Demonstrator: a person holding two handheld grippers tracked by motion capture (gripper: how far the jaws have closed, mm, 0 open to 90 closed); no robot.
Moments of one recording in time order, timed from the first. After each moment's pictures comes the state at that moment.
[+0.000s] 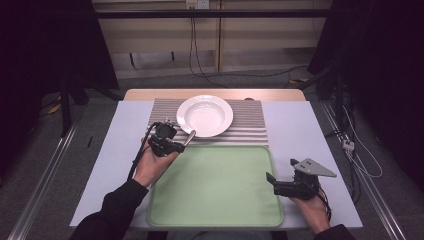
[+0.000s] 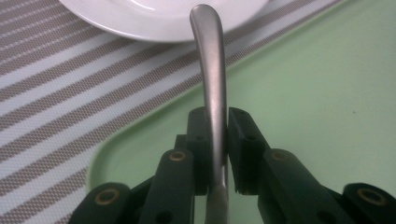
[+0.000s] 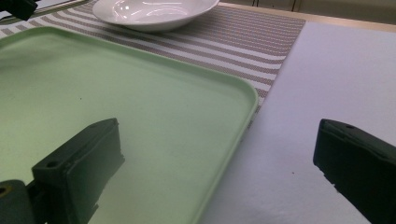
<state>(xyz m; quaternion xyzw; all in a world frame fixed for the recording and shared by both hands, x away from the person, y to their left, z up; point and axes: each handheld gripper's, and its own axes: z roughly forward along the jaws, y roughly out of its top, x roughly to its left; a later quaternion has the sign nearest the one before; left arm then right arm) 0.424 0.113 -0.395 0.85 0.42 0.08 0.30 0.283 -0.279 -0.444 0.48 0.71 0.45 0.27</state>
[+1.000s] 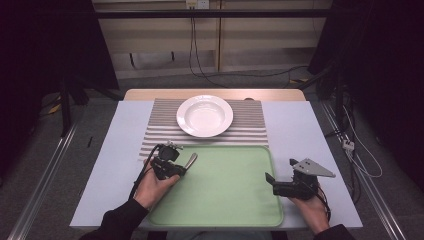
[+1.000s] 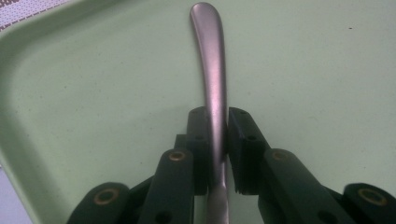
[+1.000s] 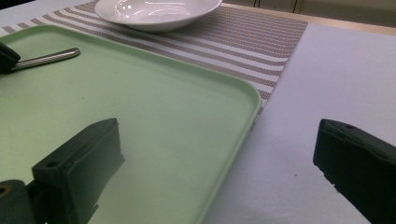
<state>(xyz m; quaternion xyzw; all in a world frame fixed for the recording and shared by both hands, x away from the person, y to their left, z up) 0.385 0.111 -0.430 0.86 0.43 0.04 0.26 0.283 -0.276 -0.443 0.47 0.71 0.44 0.27</state>
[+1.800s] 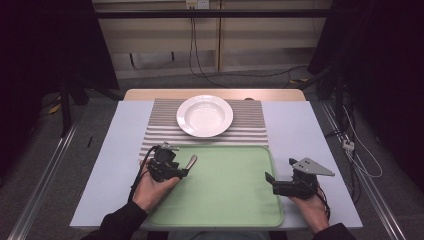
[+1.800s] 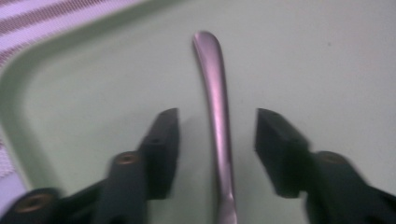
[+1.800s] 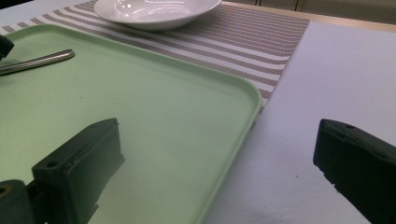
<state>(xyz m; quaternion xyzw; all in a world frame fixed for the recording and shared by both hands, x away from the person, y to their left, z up) 0.379 0.122 -0.428 0.85 0.42 0.07 0.32 0.286 -0.277 -0.445 0.47 0.71 0.44 0.27</state>
